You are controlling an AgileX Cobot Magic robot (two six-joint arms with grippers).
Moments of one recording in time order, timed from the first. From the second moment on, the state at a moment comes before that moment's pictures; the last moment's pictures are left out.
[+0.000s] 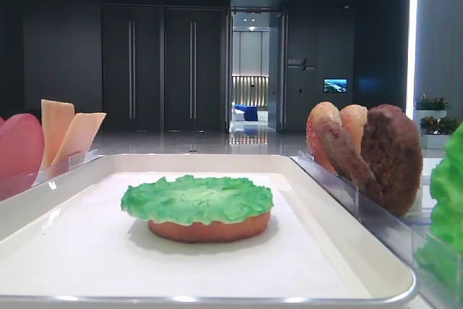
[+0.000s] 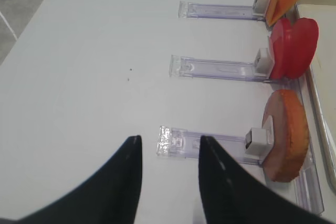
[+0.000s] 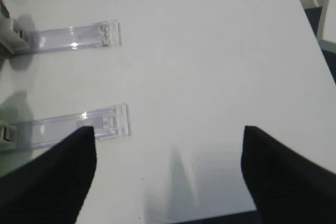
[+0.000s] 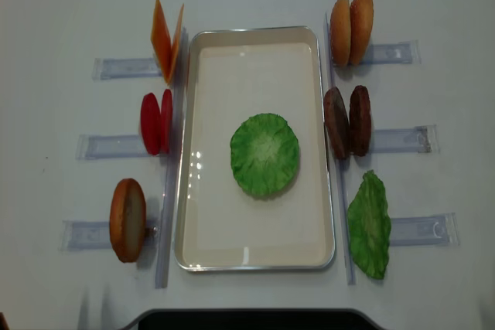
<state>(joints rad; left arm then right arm) 0.16 -0.02 -0.47 0.05 1.11 0.01 -0.11 0.22 -0.51 0.02 1.14 -0.04</state>
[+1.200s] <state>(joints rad) 0.16 -0.02 -0.47 0.05 1.11 0.01 -0.09 -0.01 -0.51 0.09 1.13 -0.09</state>
